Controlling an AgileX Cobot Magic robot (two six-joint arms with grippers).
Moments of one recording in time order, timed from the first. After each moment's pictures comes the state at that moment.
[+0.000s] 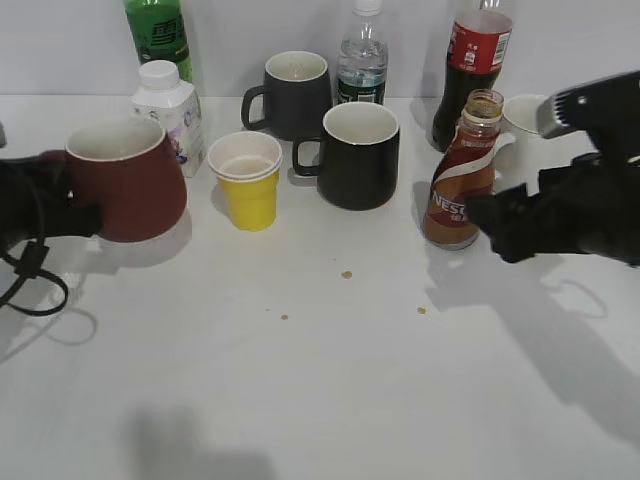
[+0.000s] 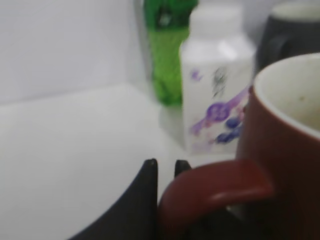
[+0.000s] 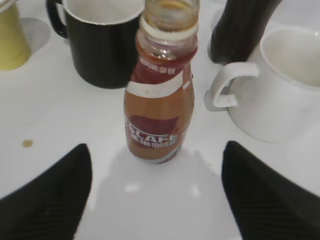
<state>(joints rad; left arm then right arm) -0.27 1.63 -0.38 -0.04 -1.01 0.08 0.43 1.39 -0.50 0.15 -0.33 -0.16</state>
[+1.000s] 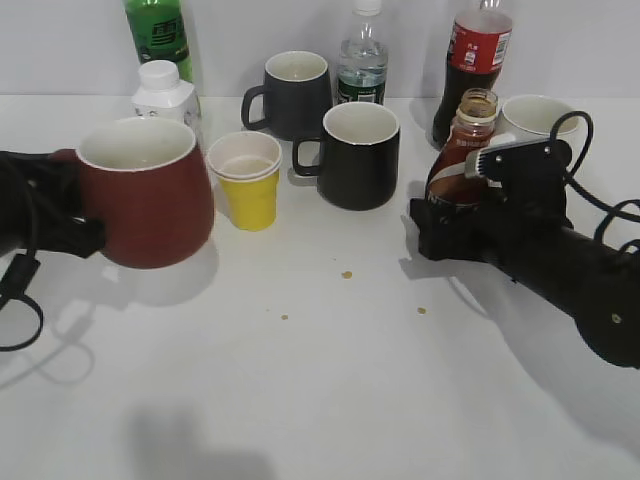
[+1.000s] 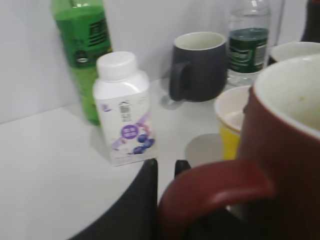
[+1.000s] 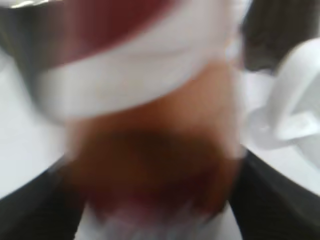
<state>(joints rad) -0.36 1.38 -0.35 0.11 -0.73 0.00 0.43 1.95 -0.56 0.07 -0.99 0.01</state>
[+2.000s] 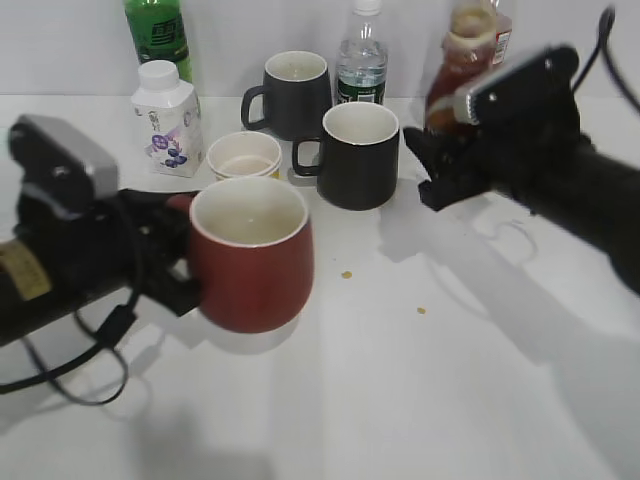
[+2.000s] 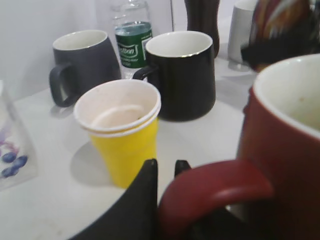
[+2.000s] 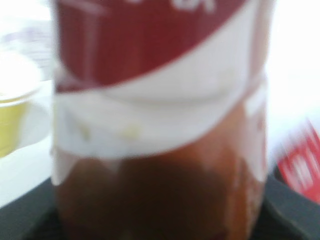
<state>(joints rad) -0.56 1.59 -0.40 0.21 -0.90 -0.01 0.43 1.70 -0.63 -0.11 -0.85 -0.27</state>
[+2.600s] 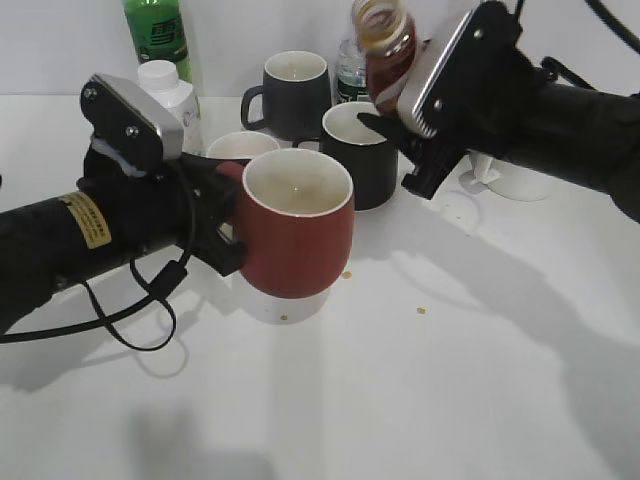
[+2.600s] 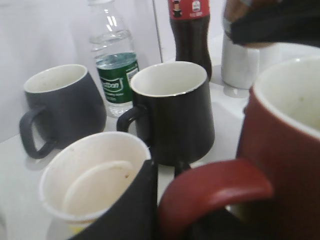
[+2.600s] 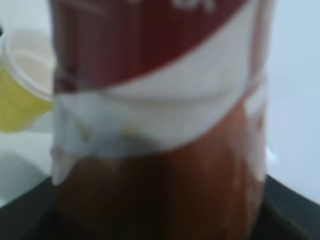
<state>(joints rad) -0.56 1.67 -0.57 0.30 -0.84 -0.01 0.43 1.66 -0.79 -0.55 -0.71 -0.38</state>
